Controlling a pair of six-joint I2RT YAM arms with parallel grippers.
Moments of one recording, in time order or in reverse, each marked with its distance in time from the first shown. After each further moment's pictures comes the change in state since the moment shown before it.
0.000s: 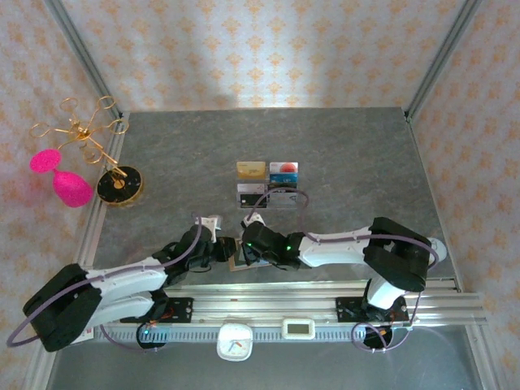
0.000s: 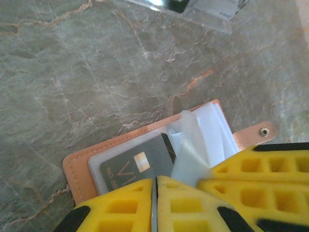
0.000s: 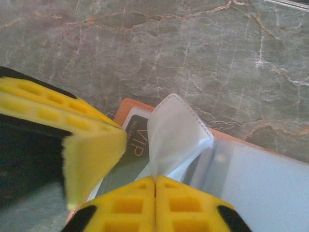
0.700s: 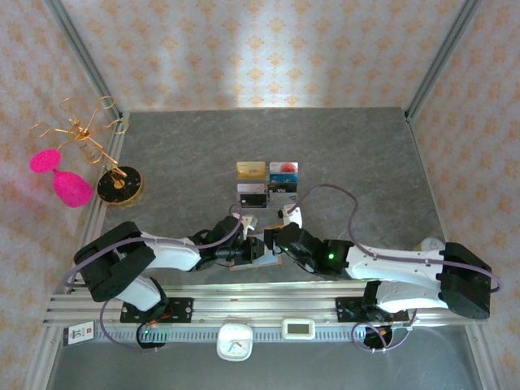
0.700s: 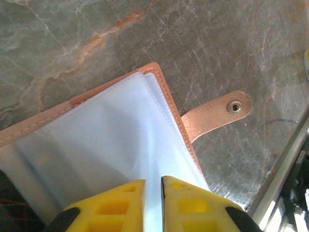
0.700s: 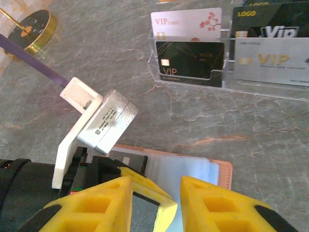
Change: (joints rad) left arm -0.117 0.423 0.237 0.126 0.171 0.019; right arm 0.000 -0.454 -0.194 -0.071 0.248 0.135
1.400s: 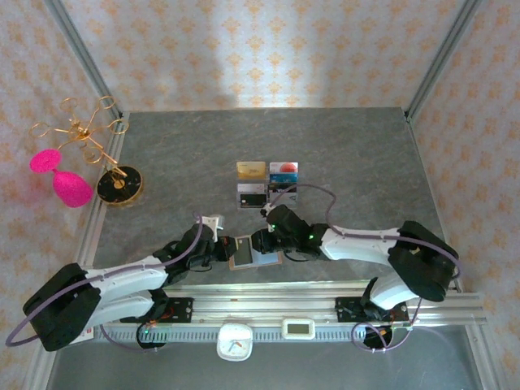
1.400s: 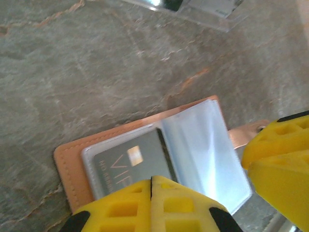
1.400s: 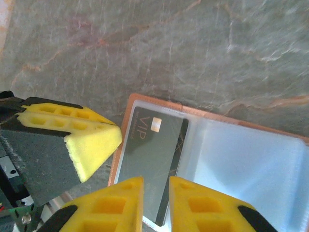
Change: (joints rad) left arm 0.108 -0.437 -0.220 -0.164 -0.169 -0.013; right arm -0.187 0.316 0.086 0.106 -0.591 -0.001
